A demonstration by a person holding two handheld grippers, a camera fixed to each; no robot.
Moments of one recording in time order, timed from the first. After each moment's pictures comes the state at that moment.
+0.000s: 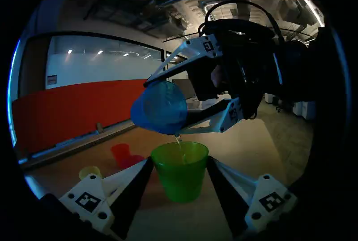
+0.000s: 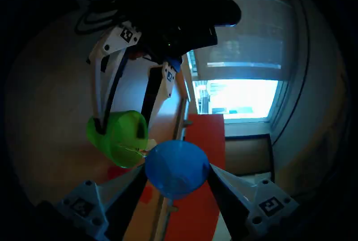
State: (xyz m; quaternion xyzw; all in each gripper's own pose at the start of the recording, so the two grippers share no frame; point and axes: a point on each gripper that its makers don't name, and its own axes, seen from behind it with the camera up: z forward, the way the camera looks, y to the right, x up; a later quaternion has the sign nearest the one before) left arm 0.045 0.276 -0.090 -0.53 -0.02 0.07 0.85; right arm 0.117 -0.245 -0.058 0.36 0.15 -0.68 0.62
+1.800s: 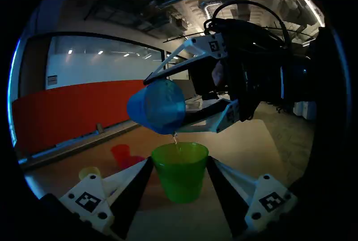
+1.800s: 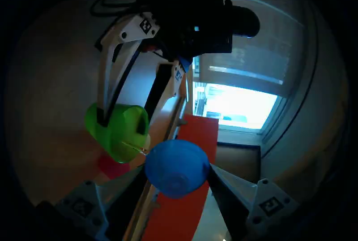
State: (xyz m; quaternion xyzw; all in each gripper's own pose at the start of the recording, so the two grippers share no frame) left arm 0.046 0.277 -0.088 -0.52 -0.02 0.07 0.85; right arm 0.110 -0.251 -0.061 0.33 0.18 -0.73 0.57
